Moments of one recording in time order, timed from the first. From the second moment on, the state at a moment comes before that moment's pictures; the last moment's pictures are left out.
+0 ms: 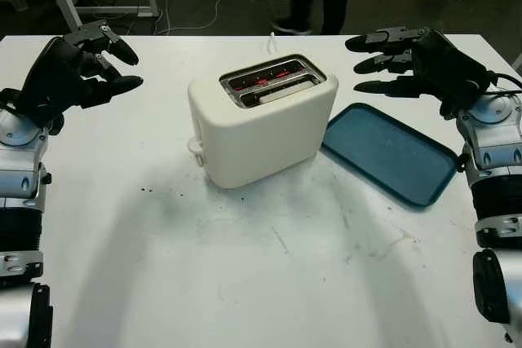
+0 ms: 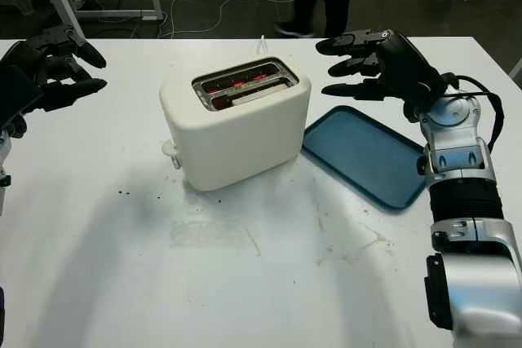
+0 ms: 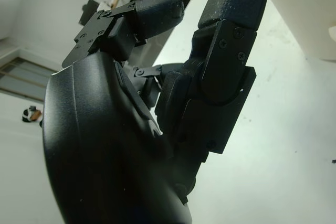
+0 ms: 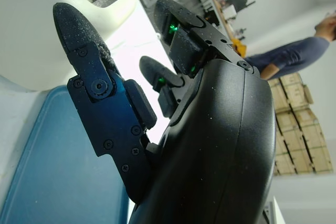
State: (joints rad) left arm -0.56 0.61 0.17 0.30 0.03 -0.07 -0.38; right arm -0.74 -0.55 -0.03 0.55 -0.05 -0.10 0.50
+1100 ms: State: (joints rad) left arm -0.56 0.61 0.17 0.30 0.03 -0.07 -0.38; right arm -0.74 -0.55 -0.03 0.55 -0.05 -0.10 0.50
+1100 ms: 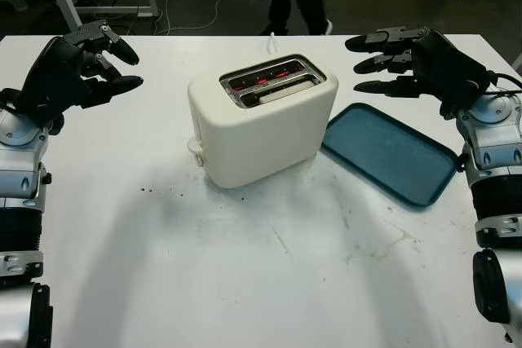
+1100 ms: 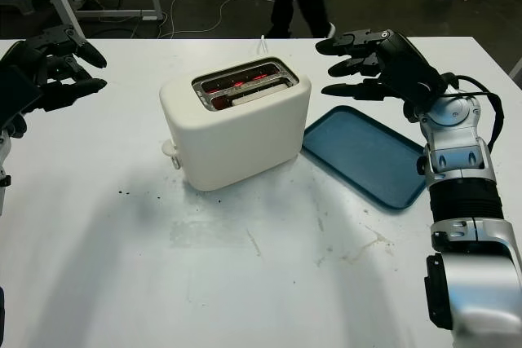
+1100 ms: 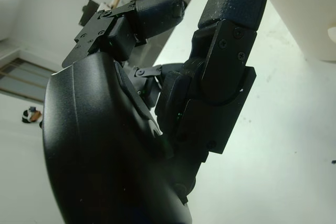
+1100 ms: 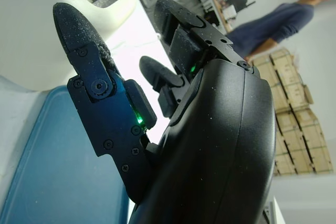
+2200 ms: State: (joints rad) left arm -0.56 0.61 0.17 0.30 0.03 -0.07 -0.38; right arm -0.74 -0.55 -0.03 0.55 -0.05 -0.10 0.50
